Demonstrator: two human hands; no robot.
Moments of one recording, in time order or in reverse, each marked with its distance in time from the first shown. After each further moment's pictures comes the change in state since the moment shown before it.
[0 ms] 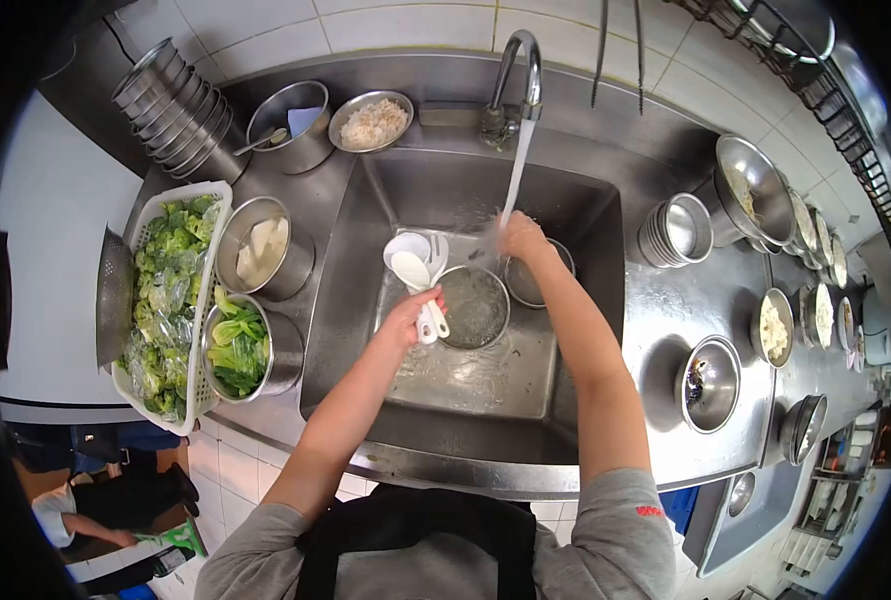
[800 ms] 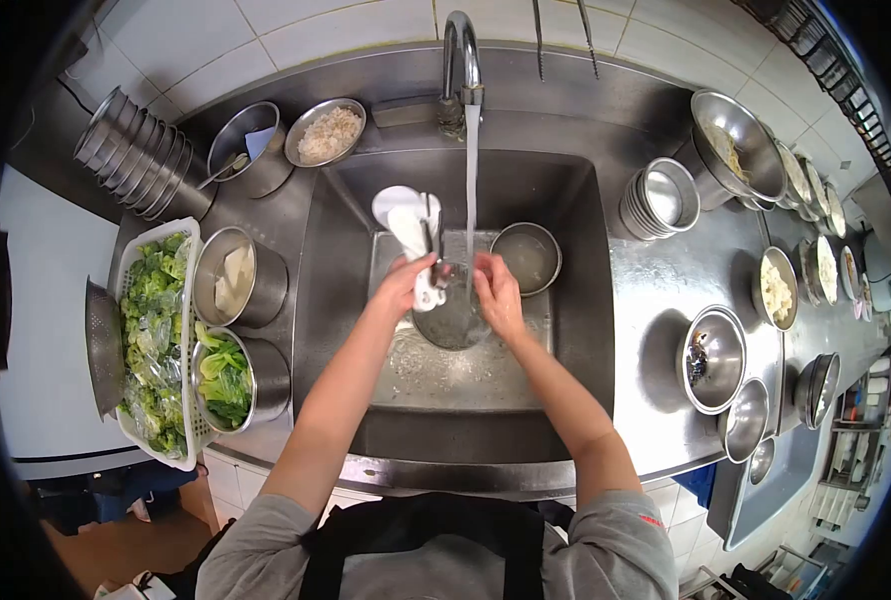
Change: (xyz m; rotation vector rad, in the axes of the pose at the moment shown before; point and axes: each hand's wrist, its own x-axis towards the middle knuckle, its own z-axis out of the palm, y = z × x) left_hand 0.041 0.026 0.045 0.182 -0.210 0.084; right_hand -0.107 -0.052 0.039 1.101 0.588 0.160
